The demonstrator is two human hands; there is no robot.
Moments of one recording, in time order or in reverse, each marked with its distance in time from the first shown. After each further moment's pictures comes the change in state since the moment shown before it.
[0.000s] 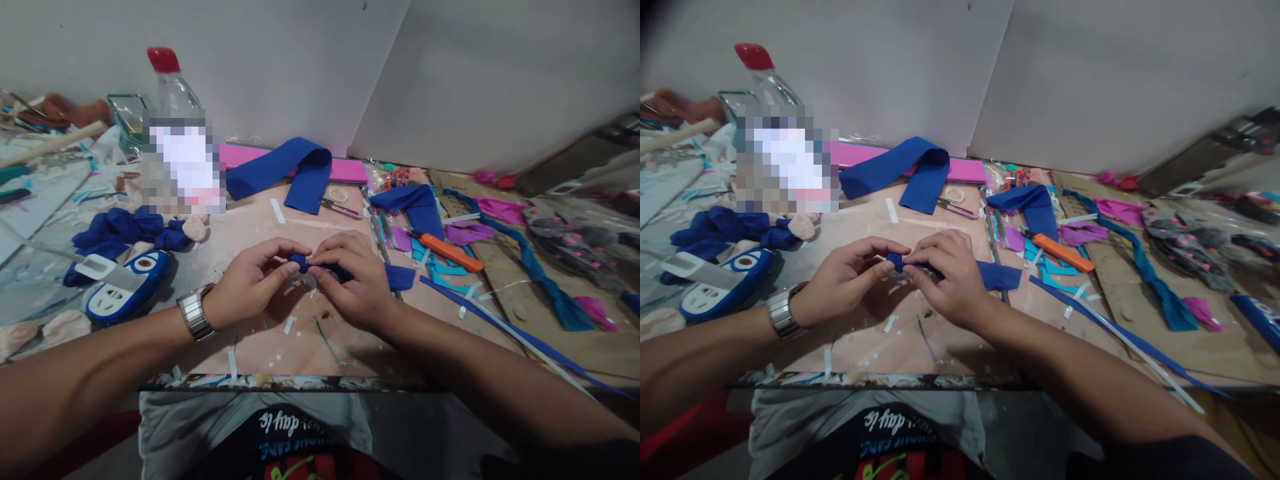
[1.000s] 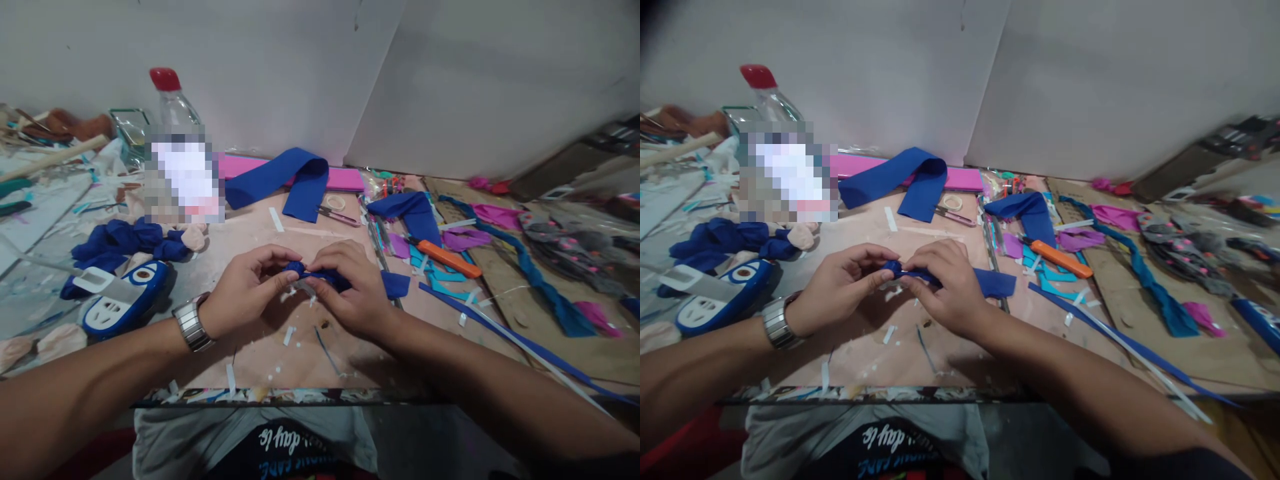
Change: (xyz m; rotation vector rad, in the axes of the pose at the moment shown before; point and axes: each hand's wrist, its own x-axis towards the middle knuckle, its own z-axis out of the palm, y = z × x) left_hand 0.001 -0.002 0.000 -0.106 0.067 -0.164; right_hand 0.002 -0.001 0.000 0.026 -0.006 0.026
